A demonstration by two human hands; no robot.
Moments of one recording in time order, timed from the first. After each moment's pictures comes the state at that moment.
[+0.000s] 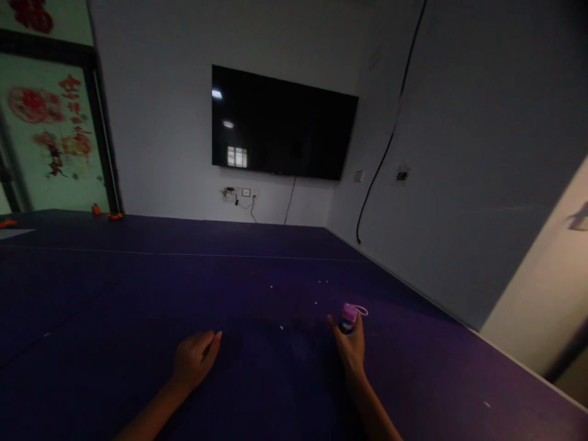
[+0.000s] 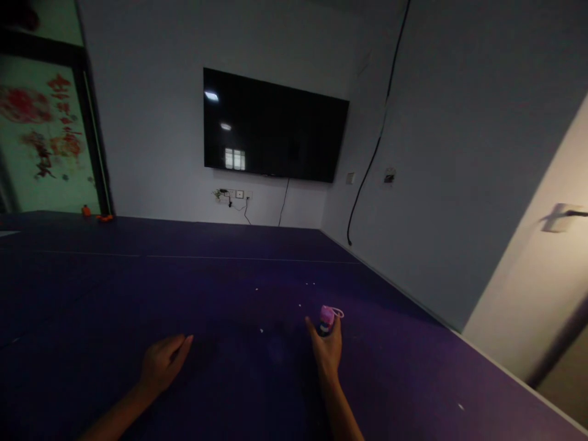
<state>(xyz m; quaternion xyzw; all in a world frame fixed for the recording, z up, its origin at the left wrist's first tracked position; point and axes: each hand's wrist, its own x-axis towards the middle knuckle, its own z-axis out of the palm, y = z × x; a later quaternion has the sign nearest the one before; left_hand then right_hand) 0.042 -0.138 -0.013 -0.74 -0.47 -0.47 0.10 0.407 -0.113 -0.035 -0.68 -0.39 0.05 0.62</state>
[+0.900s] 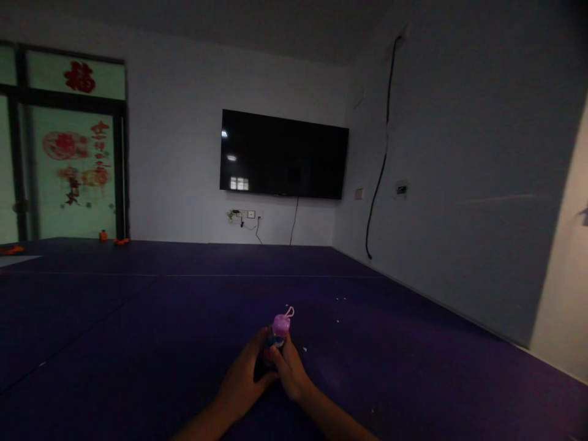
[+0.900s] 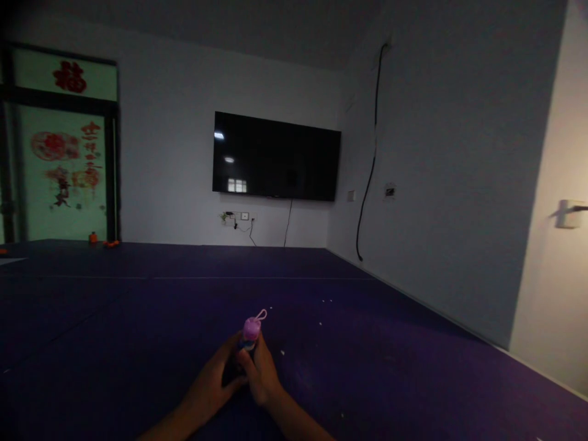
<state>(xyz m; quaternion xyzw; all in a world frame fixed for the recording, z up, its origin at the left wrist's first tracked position) 0.080 -0.099 -0.048 -0.81 -0.38 -0.43 -0.16 0.232 -0.090 -0.048 -0.33 -0.72 0.25 0.55</state>
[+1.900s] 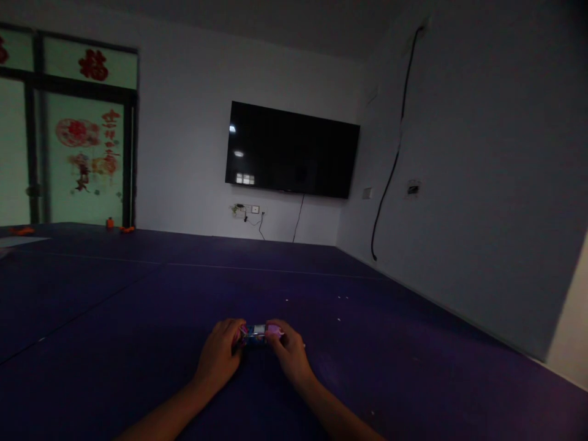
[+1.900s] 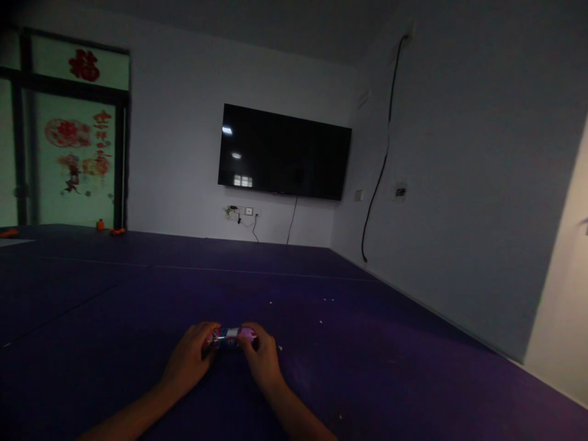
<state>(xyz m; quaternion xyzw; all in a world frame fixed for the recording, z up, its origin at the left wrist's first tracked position) 0.050 -0.087 -0.034 -0.75 -0.49 -0.43 -0.02 0.232 -0.080 -0.037 -0.39 -0.69 0.26 0.55</state>
